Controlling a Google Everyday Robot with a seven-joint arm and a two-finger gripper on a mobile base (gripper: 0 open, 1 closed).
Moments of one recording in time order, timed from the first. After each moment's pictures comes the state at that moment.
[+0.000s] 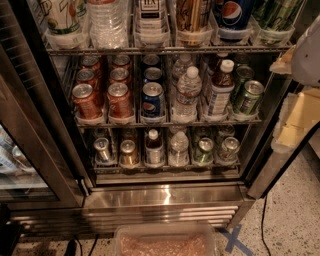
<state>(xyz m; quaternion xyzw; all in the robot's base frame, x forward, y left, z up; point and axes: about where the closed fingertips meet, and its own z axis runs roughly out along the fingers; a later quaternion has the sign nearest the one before) 0.438 -0.217 0.976 -0.60 0.78 -0.03 0.16</state>
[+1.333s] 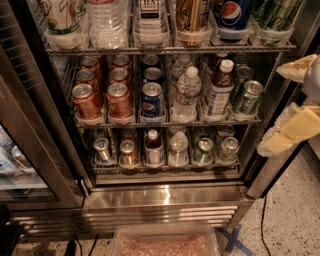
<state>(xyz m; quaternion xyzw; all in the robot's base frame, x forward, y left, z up) 0.433 -0.208 0.973 -0.54 0.79 0.01 0.30</state>
